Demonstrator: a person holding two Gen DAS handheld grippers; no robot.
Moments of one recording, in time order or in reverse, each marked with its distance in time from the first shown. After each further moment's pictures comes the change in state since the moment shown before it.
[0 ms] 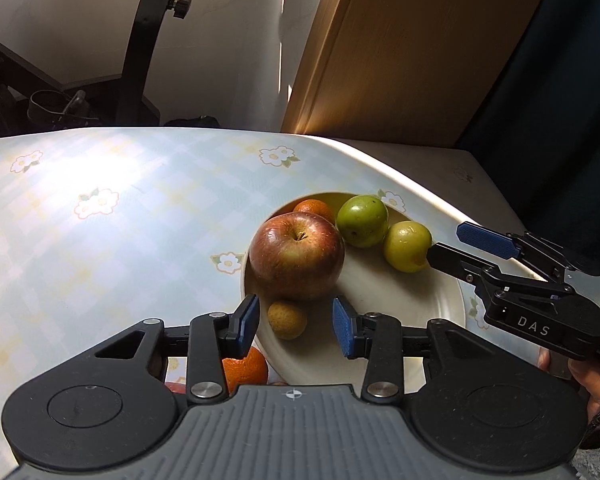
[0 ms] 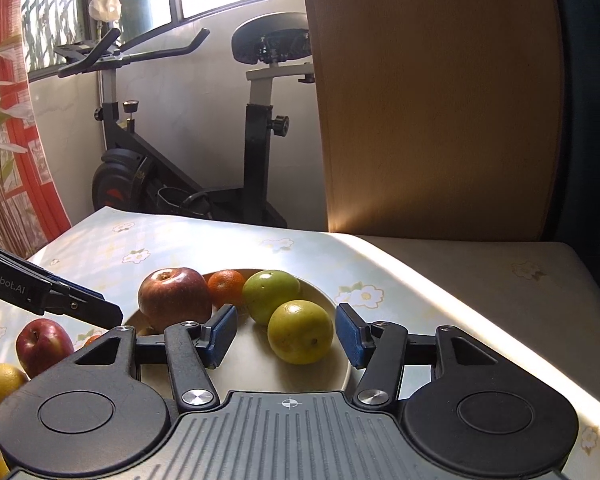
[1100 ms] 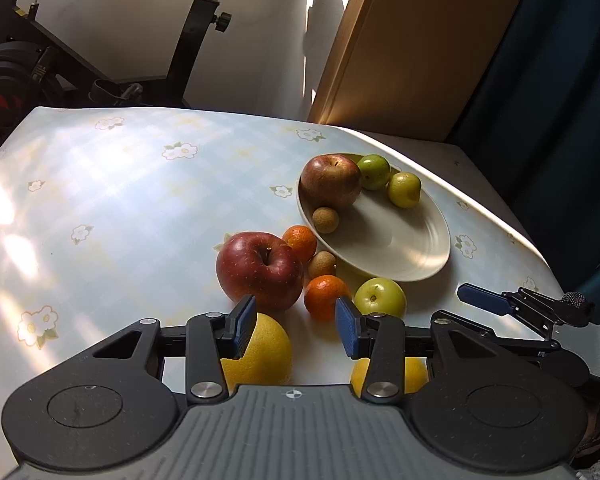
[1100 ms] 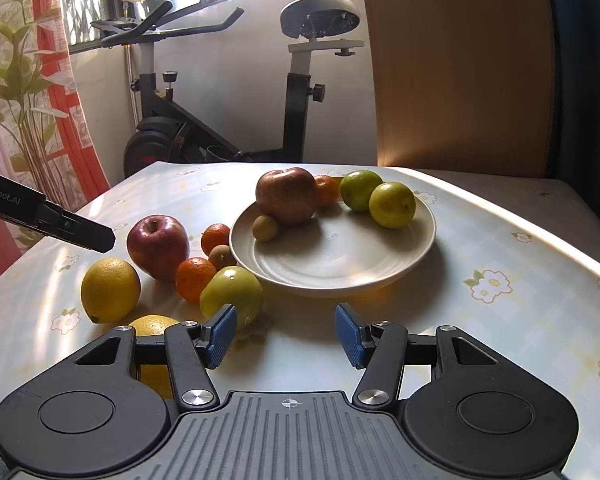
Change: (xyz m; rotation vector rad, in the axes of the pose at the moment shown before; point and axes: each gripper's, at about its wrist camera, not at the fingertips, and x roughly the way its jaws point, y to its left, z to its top) left arm -0.097 0.026 -0.086 -0.020 -0.061 0.018; right arm -0.078 0.088 -0.085 -0.002 0.061 0.015
